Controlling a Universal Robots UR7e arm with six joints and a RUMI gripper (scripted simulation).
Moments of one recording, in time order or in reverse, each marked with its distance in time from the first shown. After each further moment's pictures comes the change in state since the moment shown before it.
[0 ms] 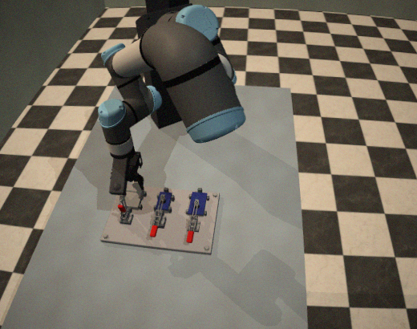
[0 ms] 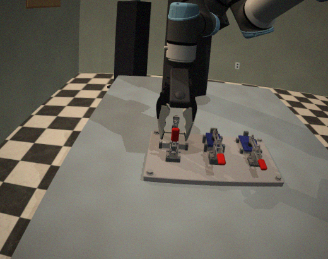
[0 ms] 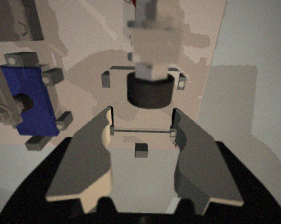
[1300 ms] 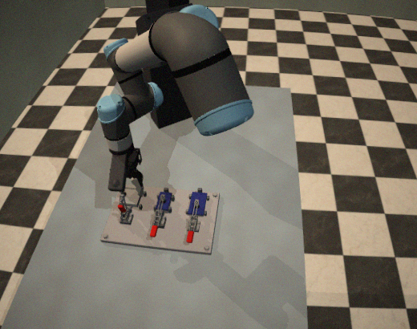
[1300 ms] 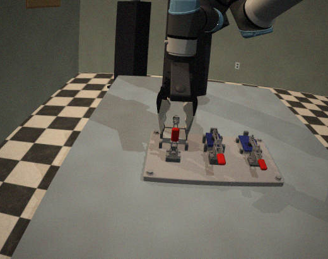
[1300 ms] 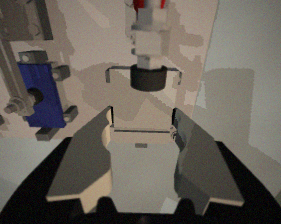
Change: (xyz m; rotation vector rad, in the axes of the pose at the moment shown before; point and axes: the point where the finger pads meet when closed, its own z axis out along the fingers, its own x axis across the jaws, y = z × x) arm 0.000 0.000 -0.015 0.001 0.001 0.000
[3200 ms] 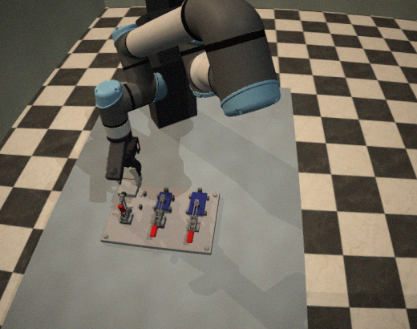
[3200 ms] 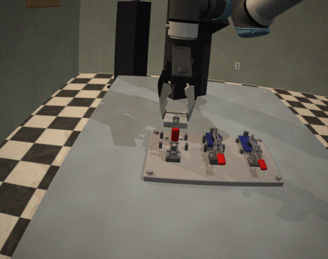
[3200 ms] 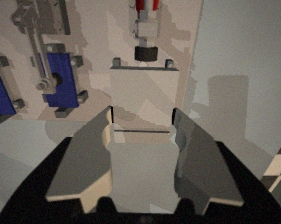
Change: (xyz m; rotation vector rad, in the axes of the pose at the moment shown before) arm 0.000 0.005 -0.042 0.003 0.003 0.001
